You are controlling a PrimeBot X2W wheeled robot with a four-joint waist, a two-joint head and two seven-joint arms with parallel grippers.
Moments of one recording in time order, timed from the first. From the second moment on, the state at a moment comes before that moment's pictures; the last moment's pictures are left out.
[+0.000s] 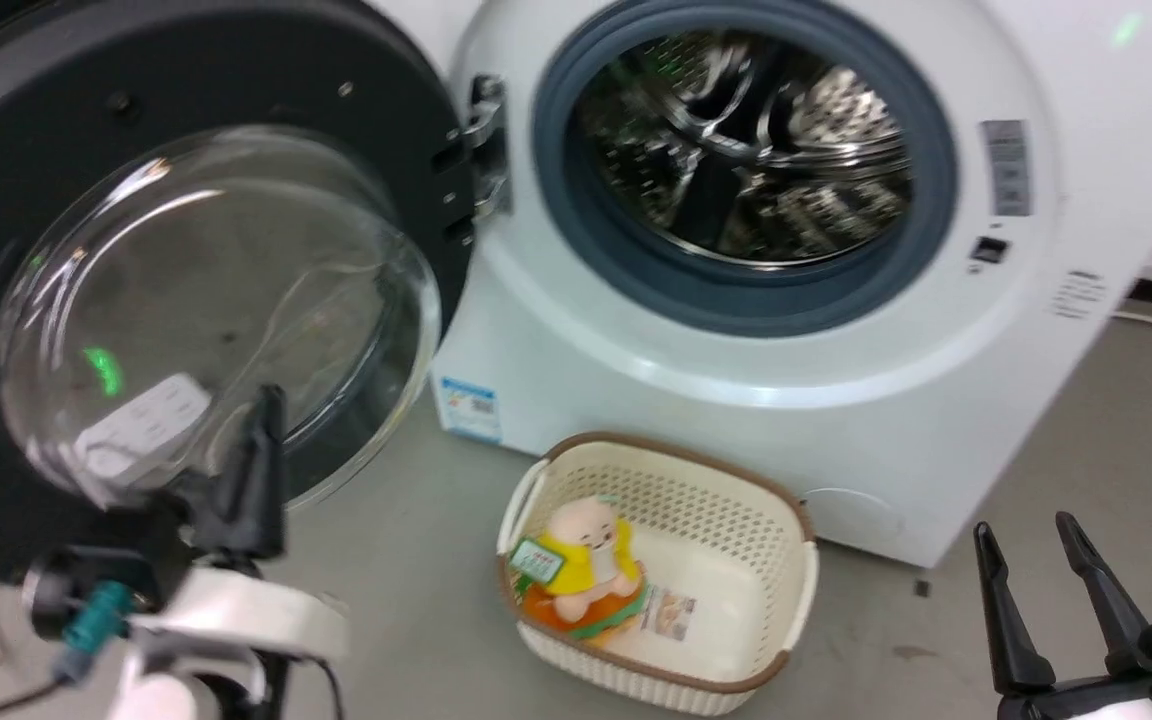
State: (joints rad) left arm -0.13 0.29 -0.10 -0.04 -0.33 0.05 -0.17; right arm 0.13 -0.08 -0.09 -0.08 0.13 0.13 -0.21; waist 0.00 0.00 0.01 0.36
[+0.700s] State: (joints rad) left arm 0.10 0.17 -0.25 0.02 -0.26 0.10 -0.25; right arm 0.14 -0.06 -0.06 -0.06 0.13 0.13 -0.23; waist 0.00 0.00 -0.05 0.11
